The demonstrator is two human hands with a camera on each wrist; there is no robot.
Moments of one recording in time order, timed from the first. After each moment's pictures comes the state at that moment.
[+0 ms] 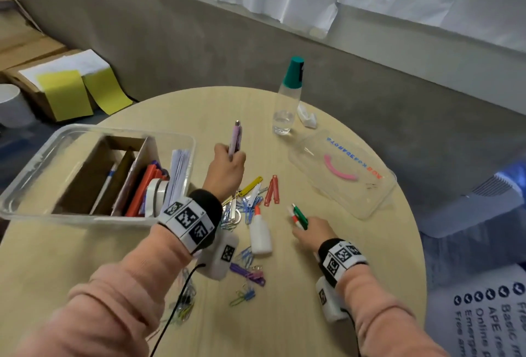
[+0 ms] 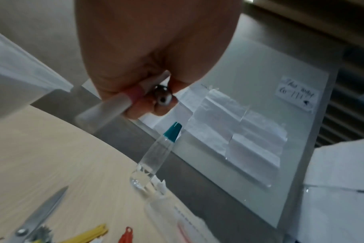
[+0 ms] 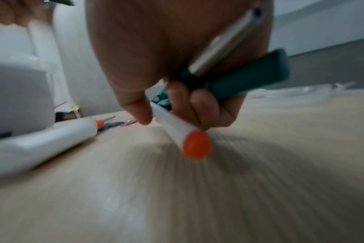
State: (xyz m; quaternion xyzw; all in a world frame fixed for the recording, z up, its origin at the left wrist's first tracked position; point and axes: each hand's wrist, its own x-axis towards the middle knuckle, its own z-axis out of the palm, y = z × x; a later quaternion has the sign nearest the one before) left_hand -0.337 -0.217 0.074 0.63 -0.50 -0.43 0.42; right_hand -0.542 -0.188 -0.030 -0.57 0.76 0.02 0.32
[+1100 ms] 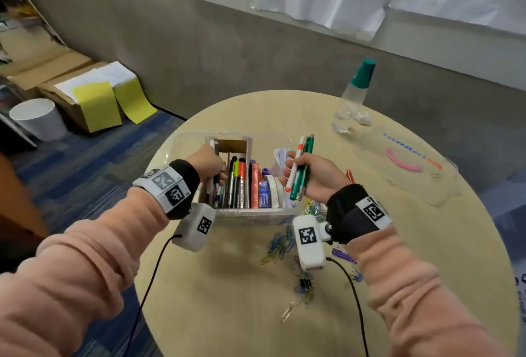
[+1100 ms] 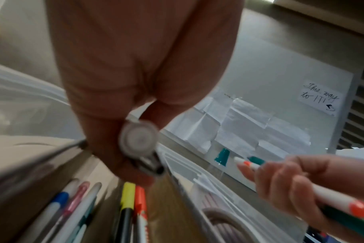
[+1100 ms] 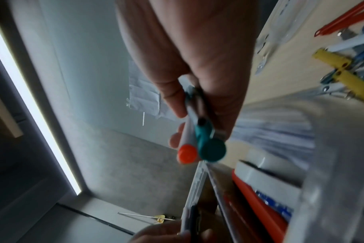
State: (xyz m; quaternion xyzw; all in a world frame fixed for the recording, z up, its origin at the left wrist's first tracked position) left_hand -0.093 -0.212 0.096 0.69 -0.47 -0.50 0.22; right_hand -0.297 -0.190 0.094 -0.22 0.48 -0.44 0.73
